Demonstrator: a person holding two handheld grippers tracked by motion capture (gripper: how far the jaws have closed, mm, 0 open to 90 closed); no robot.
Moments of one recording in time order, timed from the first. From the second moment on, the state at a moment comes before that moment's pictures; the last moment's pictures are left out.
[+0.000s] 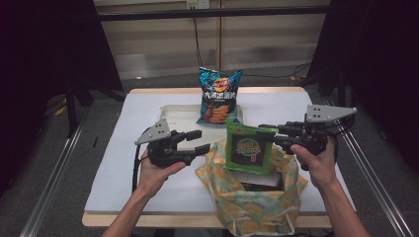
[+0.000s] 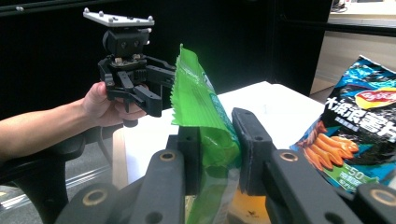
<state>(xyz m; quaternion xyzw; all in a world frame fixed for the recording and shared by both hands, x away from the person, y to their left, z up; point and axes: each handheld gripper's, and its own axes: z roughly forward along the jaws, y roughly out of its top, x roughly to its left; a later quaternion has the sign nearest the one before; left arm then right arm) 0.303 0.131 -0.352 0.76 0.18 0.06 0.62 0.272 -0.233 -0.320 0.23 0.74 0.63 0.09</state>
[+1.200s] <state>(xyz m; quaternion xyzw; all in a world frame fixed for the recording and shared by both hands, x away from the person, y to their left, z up) 0.308 0.102 -0.341 0.76 0.10 0.01 0.64 0.276 -0.197 -0.325 0.19 0.75 0.62 0.07</state>
